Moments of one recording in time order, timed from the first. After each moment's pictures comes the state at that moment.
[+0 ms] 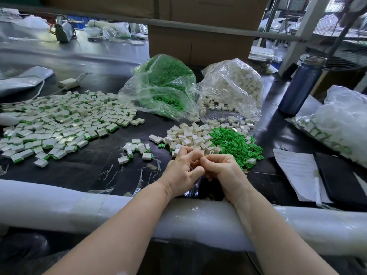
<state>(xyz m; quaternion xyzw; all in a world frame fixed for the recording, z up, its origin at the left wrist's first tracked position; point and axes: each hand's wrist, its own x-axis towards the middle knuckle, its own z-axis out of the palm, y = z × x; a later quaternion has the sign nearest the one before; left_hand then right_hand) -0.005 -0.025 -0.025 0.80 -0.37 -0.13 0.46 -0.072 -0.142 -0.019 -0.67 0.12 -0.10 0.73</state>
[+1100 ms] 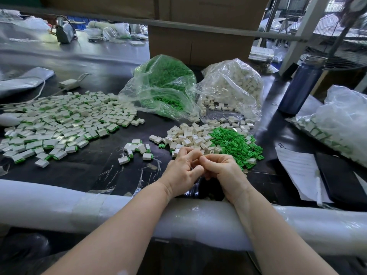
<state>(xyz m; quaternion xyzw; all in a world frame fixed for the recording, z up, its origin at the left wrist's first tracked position) -0.007 -0.024 -0.020 0.80 -0.37 -0.14 0.44 -0.071 -0.141 -0.021 -0.65 0.12 -0.09 0.74</state>
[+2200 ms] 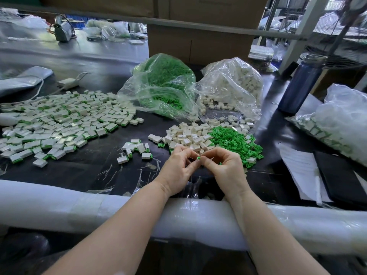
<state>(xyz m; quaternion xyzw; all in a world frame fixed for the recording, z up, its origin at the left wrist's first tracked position) -0.001 -0.025 -0.027 0.79 -0.35 -0.09 0.50 -0.069 -0.142 -0.022 -0.79 0.13 -0.26 0.55</state>
